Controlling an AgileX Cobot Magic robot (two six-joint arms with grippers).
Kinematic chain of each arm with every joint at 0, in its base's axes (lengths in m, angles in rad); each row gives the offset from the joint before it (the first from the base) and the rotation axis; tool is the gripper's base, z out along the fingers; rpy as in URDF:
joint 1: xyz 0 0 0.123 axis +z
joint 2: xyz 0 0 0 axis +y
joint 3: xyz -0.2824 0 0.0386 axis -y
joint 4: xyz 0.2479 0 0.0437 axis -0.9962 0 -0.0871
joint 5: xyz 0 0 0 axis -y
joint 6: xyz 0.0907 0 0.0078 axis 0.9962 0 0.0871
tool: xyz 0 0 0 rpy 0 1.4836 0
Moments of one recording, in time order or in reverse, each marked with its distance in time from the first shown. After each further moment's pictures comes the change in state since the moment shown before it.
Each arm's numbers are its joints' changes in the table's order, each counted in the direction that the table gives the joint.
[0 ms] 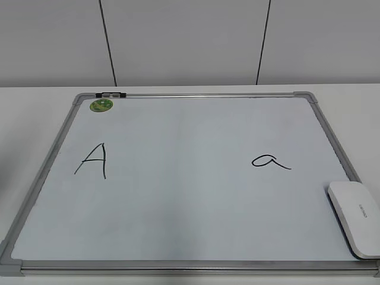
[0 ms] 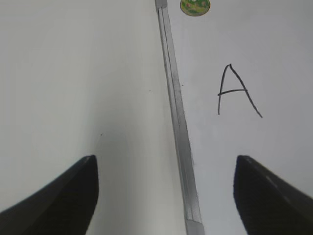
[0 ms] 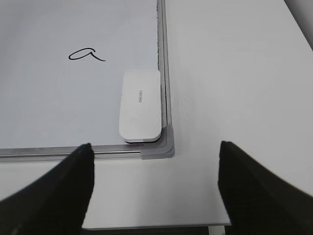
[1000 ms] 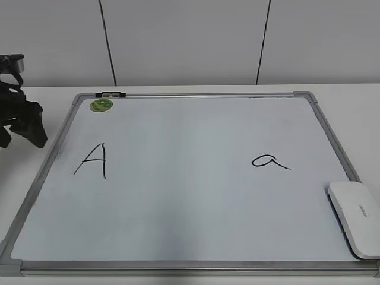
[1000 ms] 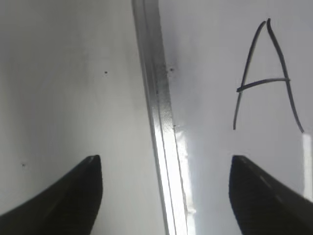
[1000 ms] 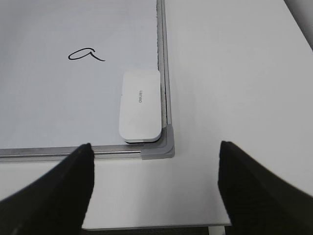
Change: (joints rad) left arm 0.021 0.819 0.523 0.133 -0.242 0.091; right arm 0.000 0.000 0.000 0.000 0.000 0.000
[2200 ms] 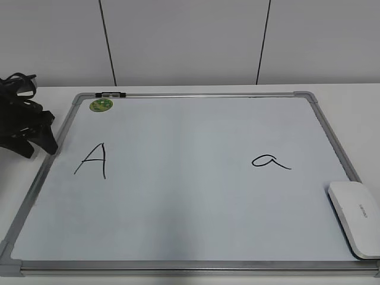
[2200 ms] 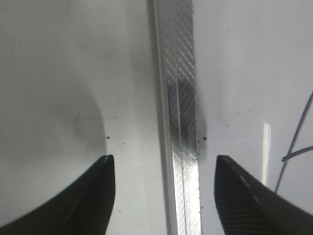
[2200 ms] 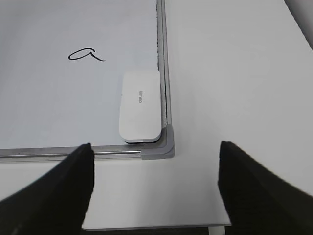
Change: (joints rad) left arm 0.076 0.284 0.202 0.170 -0.045 0.131; right arm 0.000 0.000 0.000 0.000 0.000 0.000
